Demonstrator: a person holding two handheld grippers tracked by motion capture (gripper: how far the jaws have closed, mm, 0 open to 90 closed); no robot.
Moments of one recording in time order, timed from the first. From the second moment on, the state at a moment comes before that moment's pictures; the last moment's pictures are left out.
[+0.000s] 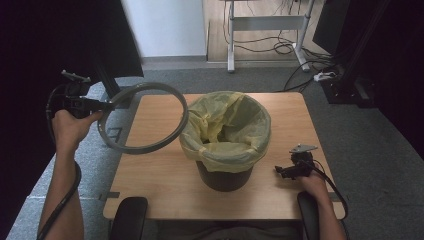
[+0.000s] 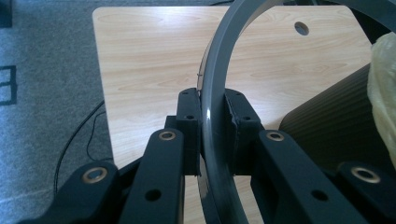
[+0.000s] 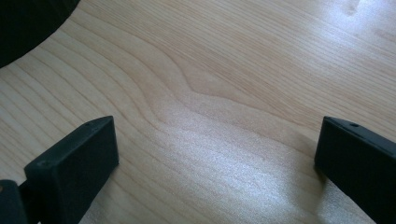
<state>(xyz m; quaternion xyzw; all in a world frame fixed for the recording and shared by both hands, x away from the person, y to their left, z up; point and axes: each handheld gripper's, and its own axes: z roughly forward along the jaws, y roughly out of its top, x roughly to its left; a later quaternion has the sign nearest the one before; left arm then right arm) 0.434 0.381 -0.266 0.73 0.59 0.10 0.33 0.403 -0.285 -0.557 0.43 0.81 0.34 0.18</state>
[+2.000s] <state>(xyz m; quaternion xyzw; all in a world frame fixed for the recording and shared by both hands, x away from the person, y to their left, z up) 0.430 0.391 -0.417 0.71 0.61 0.08 0.34 0.403 -0.285 -0.557 0.43 0.81 0.34 0.18</state>
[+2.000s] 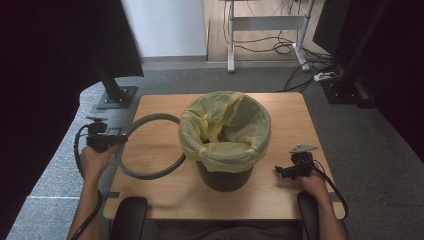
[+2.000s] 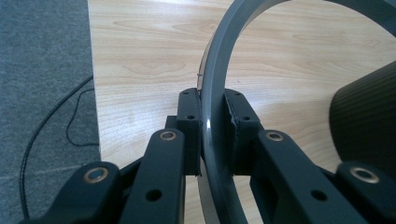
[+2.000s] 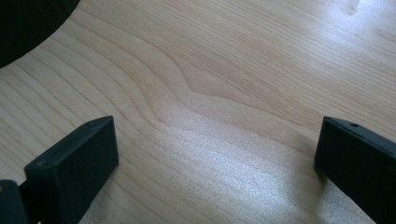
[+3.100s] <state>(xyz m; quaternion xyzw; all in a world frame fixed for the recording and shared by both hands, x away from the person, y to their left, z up) 0.440 0.362 -0.507 0.73 0.61 0.13 0.29 0.403 -0.285 -0.557 0.43 0.81 0.34 0.18</state>
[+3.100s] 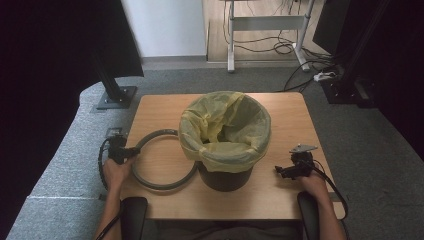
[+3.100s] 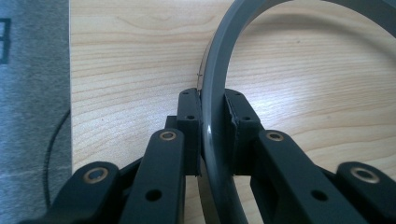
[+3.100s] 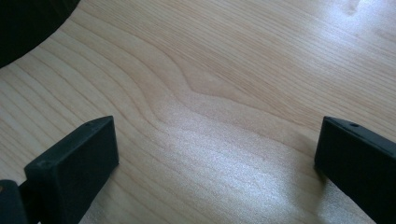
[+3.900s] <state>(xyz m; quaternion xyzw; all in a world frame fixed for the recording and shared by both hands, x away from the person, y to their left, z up) 0.426 0.346 -0.534 0.75 0.57 0.19 0.27 0.403 -0.285 -0.557 0.43 0.81 0.34 0.18</state>
